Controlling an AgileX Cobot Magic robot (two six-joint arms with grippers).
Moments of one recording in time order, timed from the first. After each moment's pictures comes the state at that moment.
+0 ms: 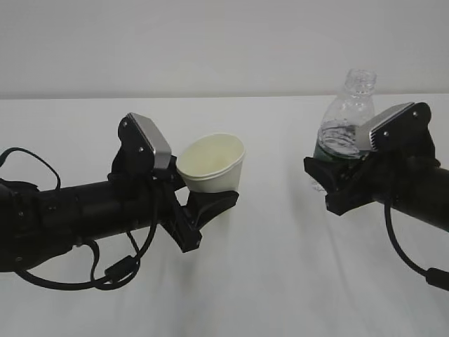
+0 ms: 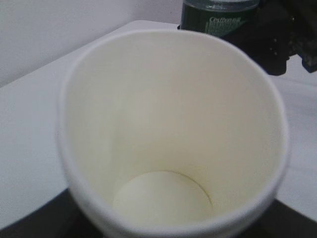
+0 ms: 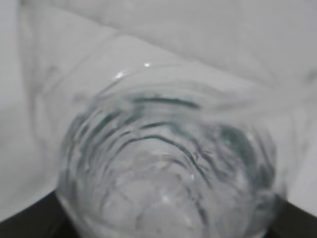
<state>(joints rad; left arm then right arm) -0.53 1.92 -0.69 0.59 -0.98 -0.20 0.16 1.74 -0.52 -0.51 -0.86 0.03</state>
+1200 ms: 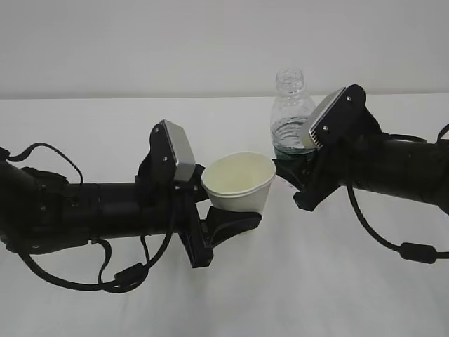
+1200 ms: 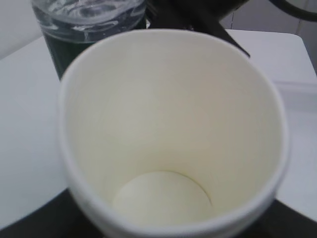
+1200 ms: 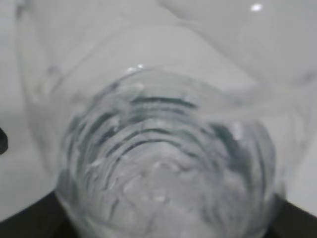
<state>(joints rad) -0.54 1.97 -0.78 0.85 -0.98 -0.32 0.27 1.74 -0.71 -0.70 -0.60 0.03</state>
